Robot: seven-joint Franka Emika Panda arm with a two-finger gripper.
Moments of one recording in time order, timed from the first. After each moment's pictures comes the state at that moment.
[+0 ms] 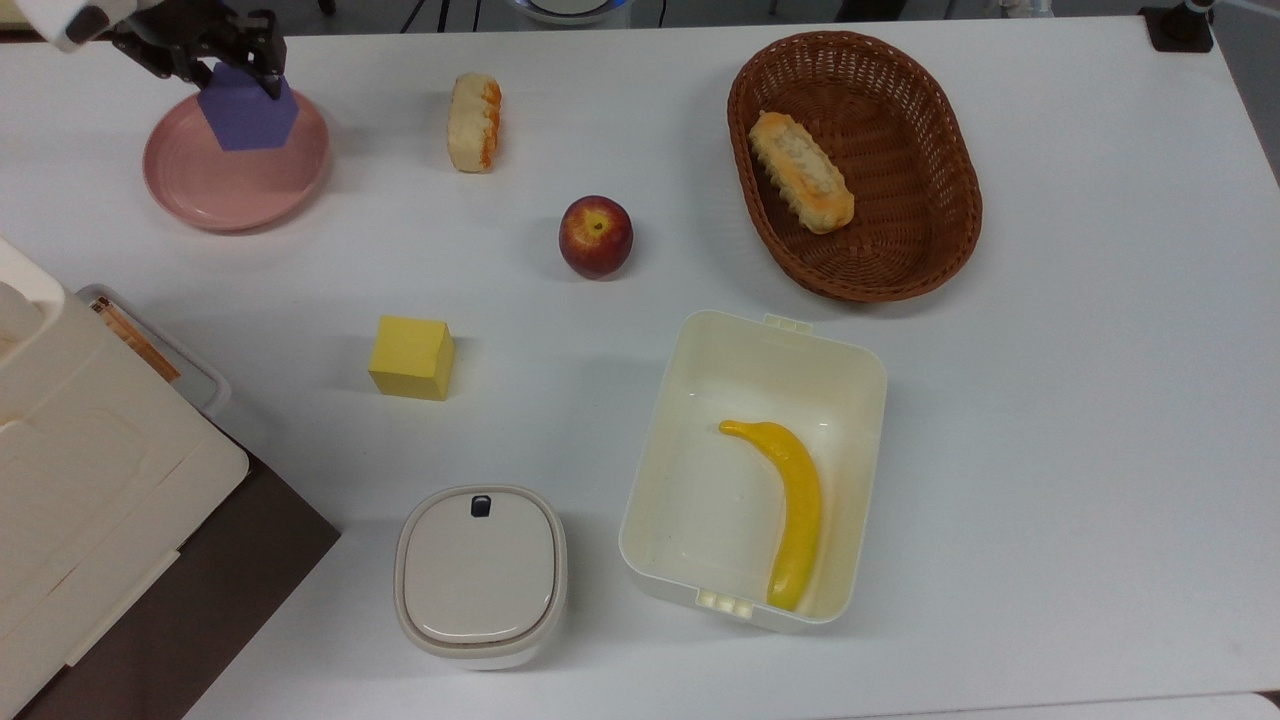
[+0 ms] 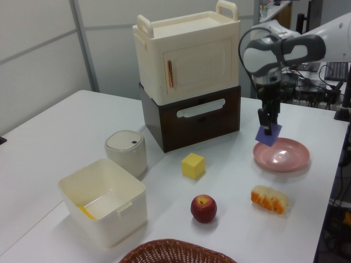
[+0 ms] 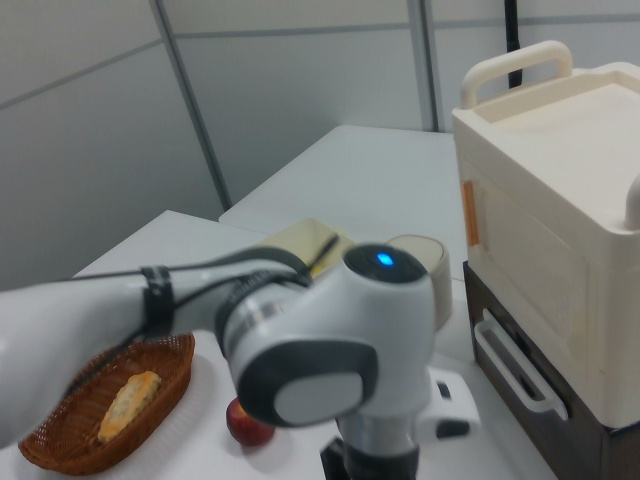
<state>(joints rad) -0.31 0.13 -0.24 -1.84 0.00 1.78 -0.55</state>
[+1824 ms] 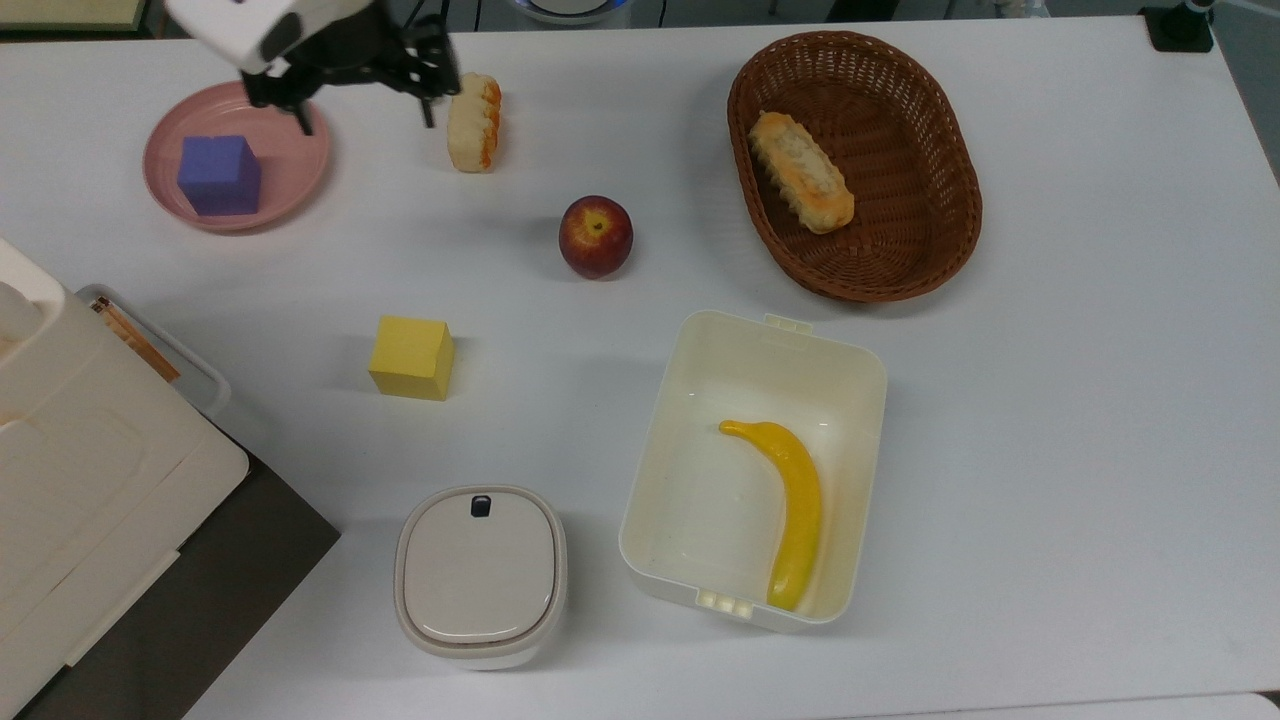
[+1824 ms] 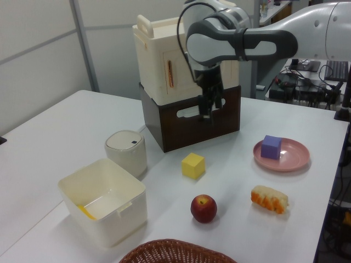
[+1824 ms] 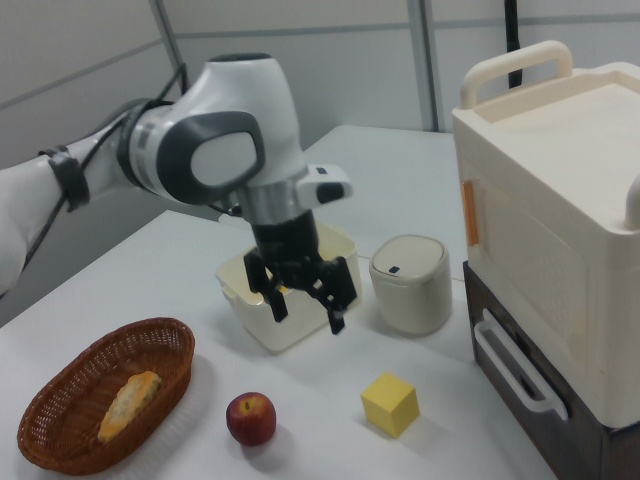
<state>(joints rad) 0.04 0.21 -0.20 -1.46 -0.06 1.59 -0.29</state>
